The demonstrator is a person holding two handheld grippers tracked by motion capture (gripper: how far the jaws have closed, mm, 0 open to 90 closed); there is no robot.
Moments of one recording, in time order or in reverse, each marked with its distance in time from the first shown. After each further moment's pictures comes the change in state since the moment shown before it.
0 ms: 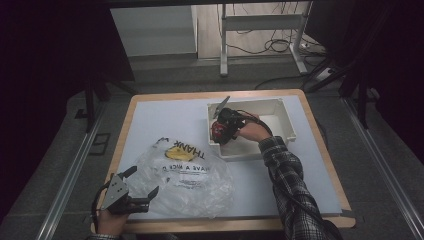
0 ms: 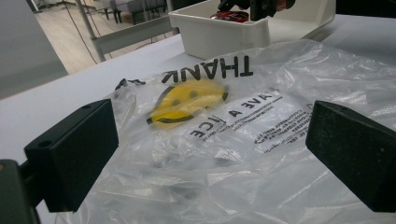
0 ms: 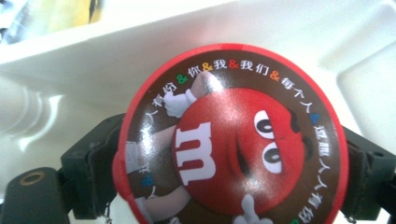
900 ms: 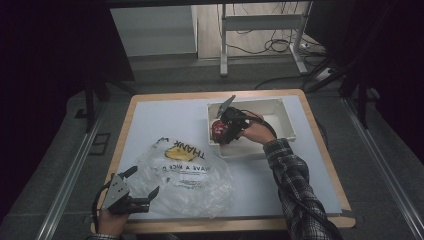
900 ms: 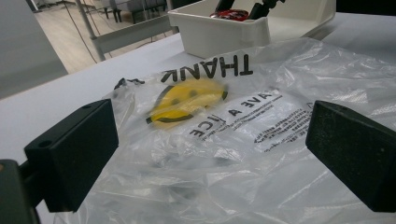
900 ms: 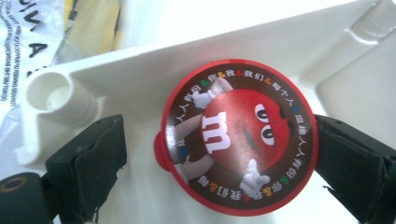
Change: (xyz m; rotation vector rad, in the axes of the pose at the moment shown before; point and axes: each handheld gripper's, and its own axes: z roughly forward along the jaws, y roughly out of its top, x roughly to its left) left arm -0.001 0.000 0.001 0.003 0.000 0.003; right arm 0.012 -0.002 -0.023 -0.065 -0.038 -0.016
